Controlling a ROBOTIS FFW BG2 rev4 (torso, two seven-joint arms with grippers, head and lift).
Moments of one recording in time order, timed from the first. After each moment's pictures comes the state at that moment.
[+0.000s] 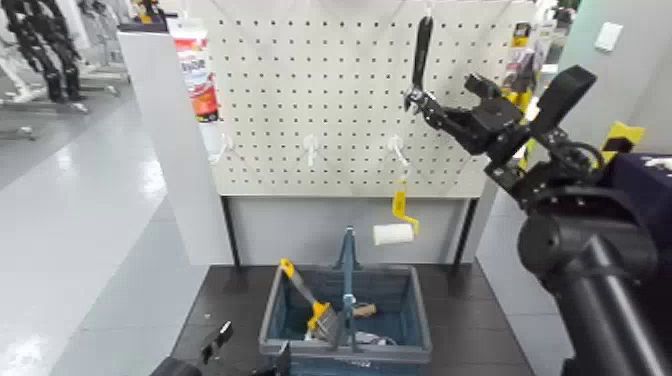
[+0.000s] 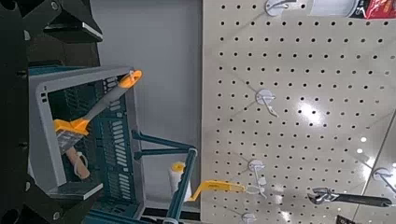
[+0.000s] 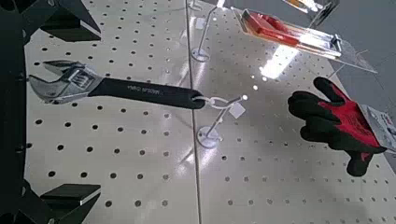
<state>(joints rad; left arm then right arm) 0.30 0.12 -0.15 -1.69 0.12 -0.19 -0.20 -0.56 -0.11 0.00 -1.38 -0.24 -0.04 0.62</state>
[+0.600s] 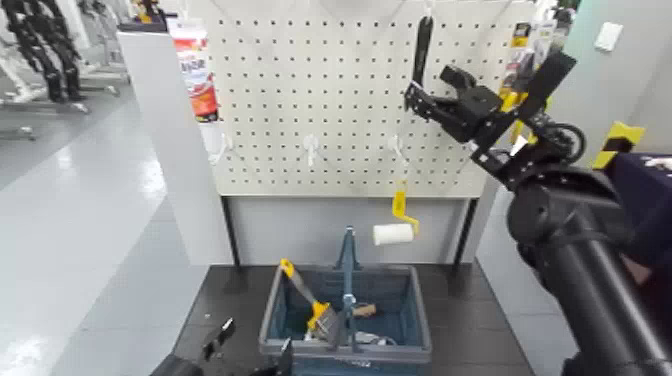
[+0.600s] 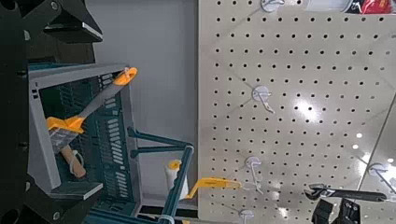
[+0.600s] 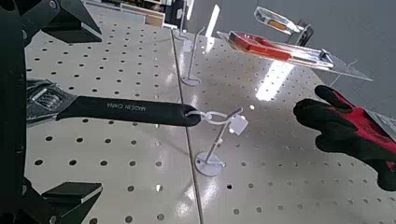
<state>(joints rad) 0.29 0.13 -0.16 -1.69 0.12 -0.20 -0.20 -0.70 -0.11 0.05 -1.19 -0.36 -0.05 0.79</state>
